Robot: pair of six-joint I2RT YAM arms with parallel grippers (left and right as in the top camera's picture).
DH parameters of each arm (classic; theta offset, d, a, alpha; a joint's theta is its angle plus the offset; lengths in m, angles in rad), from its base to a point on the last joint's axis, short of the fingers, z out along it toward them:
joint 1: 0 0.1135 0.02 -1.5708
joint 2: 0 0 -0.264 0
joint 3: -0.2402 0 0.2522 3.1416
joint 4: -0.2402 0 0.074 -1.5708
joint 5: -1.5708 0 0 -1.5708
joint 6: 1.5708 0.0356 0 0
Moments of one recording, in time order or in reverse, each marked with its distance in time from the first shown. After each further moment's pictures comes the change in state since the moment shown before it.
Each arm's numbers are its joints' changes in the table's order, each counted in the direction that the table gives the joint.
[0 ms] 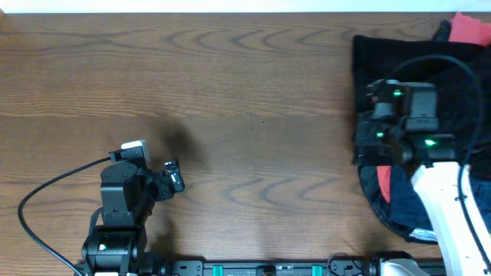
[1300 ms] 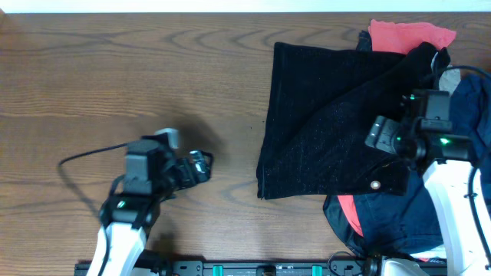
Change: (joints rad) left arm -0.117 0.347 0.000 0.191 -0.326 -0.218; right arm -0.188 0.007 0.006 -0.166 -0.287 0.179
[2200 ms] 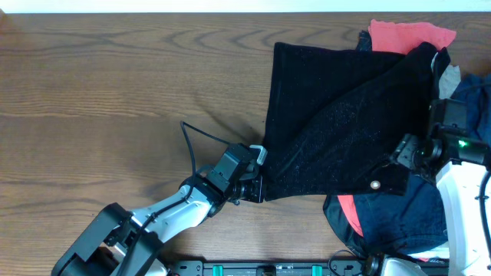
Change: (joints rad) left arm -0.553 0.582 -0.001 0.561 -0.070 -0.131; right arm -0.132 0.000 0.008 -0.170 -0.206 0.113
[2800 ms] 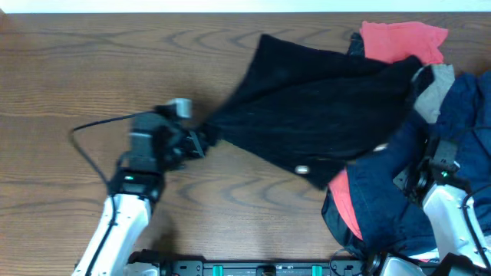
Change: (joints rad) left arm 0.600 -0.383 -0.081 -0.209 -0.100 0.049; right arm -0.130 0.000 0.412 0.436 0.003 0.056
